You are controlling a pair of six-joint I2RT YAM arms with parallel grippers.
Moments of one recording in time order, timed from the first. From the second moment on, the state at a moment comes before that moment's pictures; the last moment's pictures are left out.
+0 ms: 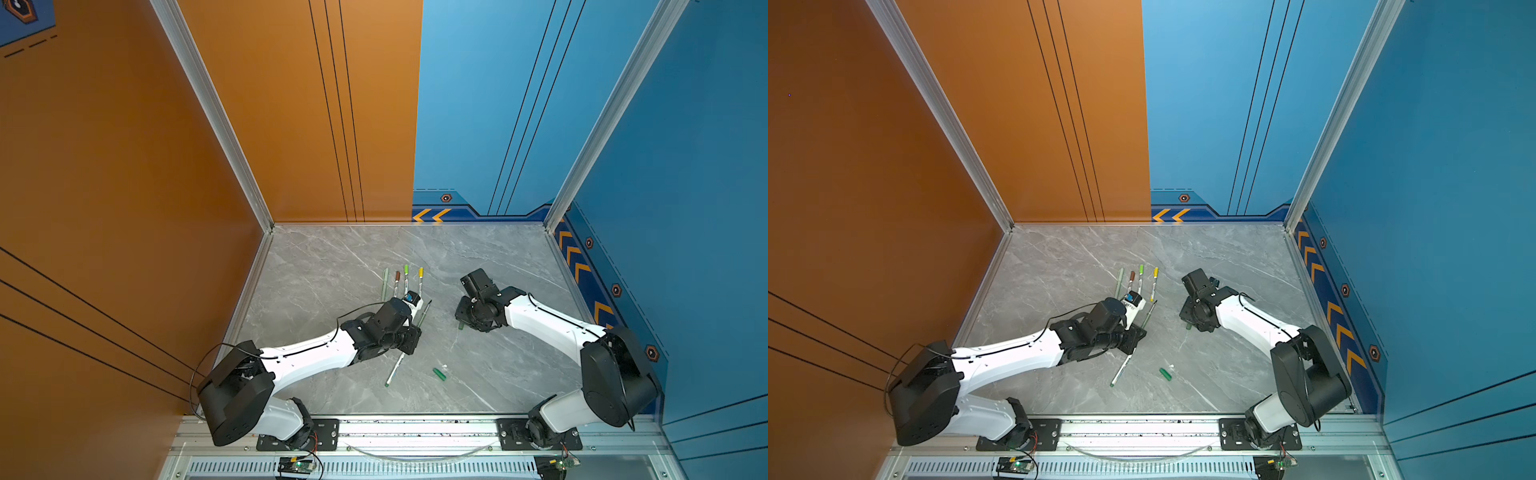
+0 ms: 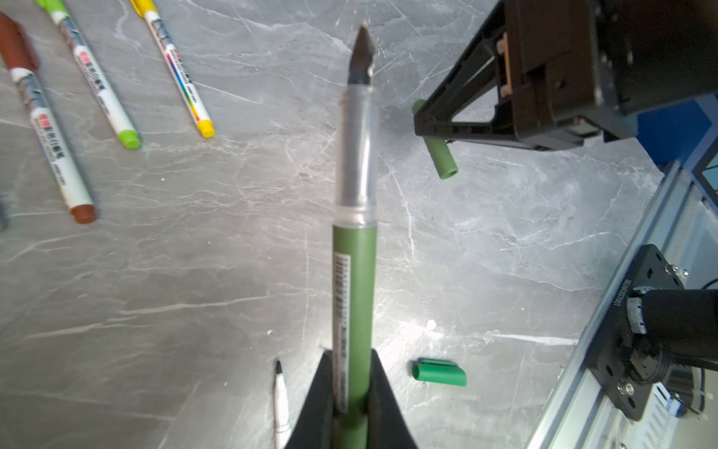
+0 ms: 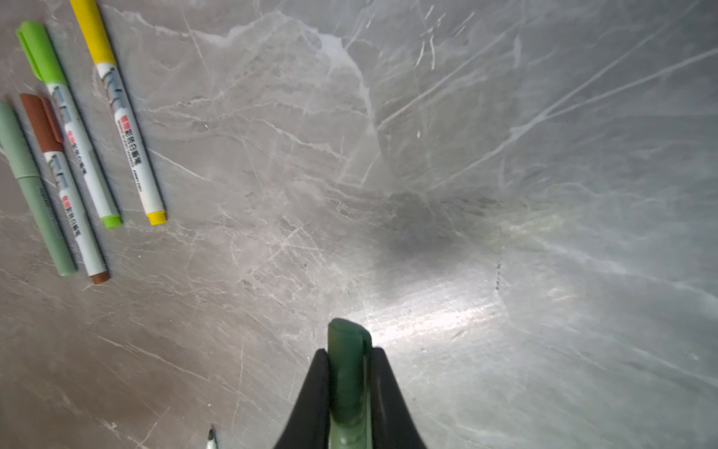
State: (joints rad) left arm -0.90 1.42 0.79 -0.15 0.07 -0.40; right arm 0.48 1.50 0.93 -0.58 0.01 0.93
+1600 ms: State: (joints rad) left arm -0.95 1.56 0.85 -0.12 0.15 -0.41; right arm 0.47 1.41 0.92 -0.39 -0.10 1.04
